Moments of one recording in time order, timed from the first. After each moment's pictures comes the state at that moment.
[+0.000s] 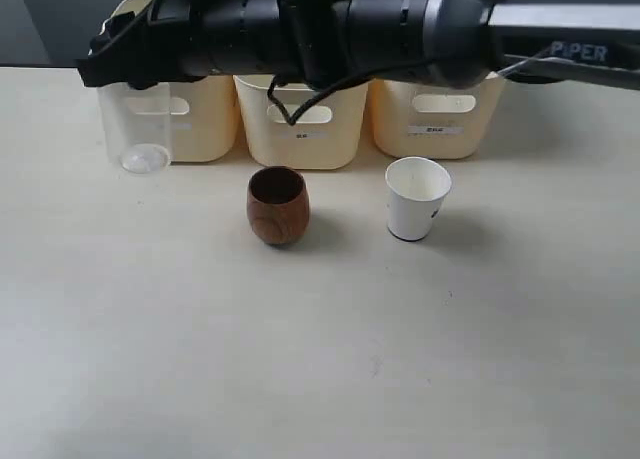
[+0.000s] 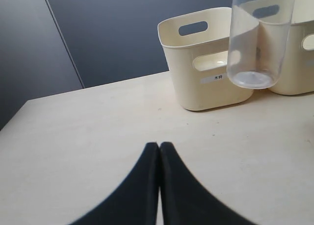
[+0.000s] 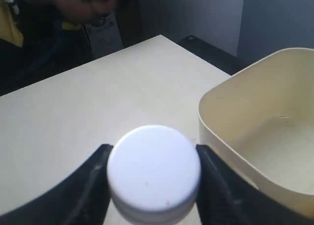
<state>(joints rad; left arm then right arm) -0.04 0.00 0.00 0.07 0.23 0.12 0.78 1.97 -1.56 1.47 0.23 -1.41</state>
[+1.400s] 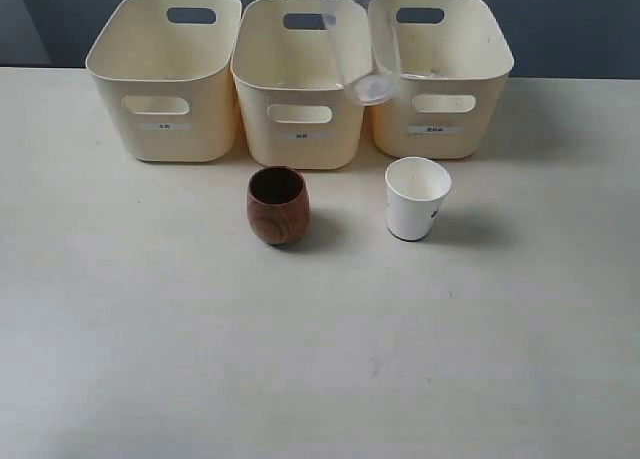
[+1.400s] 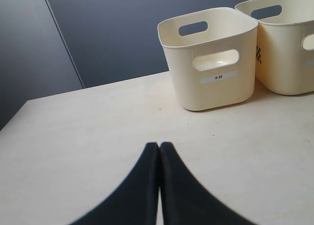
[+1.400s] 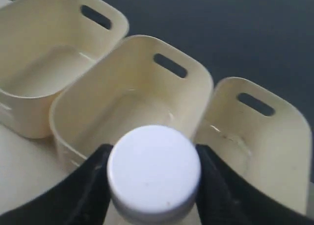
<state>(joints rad) -0.04 0.00 0.00 0.07 0.23 0.12 0.66 1.72 -1.56 -0.54 0.60 0.37</state>
